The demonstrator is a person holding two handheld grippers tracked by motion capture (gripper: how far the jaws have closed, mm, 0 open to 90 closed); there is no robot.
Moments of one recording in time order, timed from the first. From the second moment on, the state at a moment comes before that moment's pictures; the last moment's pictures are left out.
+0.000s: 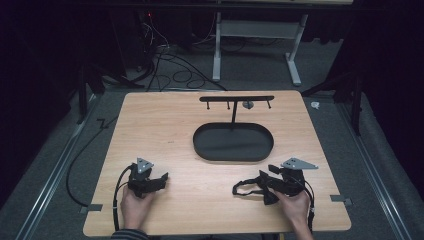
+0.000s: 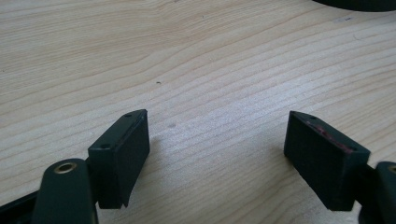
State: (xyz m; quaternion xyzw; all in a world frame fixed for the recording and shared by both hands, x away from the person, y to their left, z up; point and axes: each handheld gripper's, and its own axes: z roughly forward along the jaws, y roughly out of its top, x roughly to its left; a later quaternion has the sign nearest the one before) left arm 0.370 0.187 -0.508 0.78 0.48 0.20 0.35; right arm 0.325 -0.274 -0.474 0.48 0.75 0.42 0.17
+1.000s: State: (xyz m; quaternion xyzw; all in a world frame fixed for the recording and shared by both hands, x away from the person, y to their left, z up) left arm 0.370 0.187 -0.508 0.78 0.48 0.20 0.35; right arm 0.330 -0.222 -0.488 0.42 0.80 0.41 0.12
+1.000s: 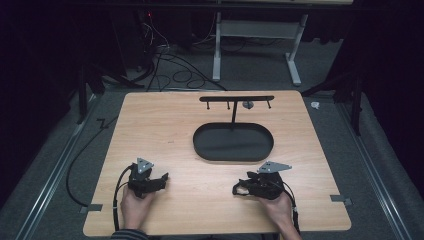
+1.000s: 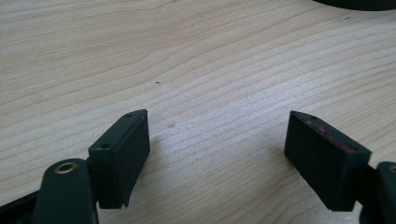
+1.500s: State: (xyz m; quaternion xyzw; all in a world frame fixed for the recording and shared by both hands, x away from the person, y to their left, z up) left arm 0.370 0.187 -0.508 0.78 0.48 0.20 0.35; right arm 0.333 -0.215 -0.493 0.41 0.82 0.38 0.11
